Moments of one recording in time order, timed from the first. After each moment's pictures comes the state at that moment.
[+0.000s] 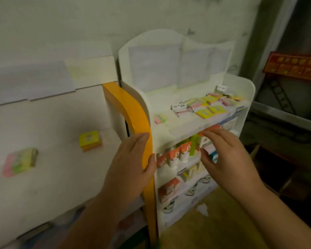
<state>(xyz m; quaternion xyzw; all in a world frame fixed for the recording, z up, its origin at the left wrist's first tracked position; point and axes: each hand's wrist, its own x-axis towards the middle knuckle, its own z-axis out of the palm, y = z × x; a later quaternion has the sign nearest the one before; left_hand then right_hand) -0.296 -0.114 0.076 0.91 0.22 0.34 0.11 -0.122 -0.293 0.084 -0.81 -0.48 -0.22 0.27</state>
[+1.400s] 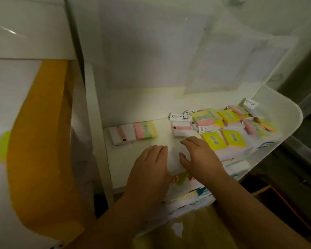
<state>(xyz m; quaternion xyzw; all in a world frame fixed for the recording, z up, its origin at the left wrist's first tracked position) -0.015 -0.039 -0.011 0.91 0.33 0.24 0.07 0.168 -0.094 -0.002 -0.80 -0.59 -0.03 0.13</state>
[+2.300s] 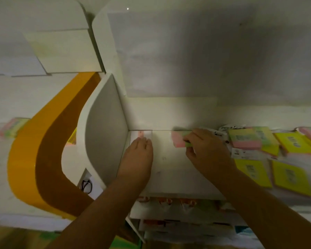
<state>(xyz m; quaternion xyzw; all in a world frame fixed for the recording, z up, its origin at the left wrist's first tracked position) 0.013 0.019 -0.008 0.83 0.55 0.04 -0.04 0.232 -0.009 0.006 -0.57 -0.76 -0.08 0.28</state>
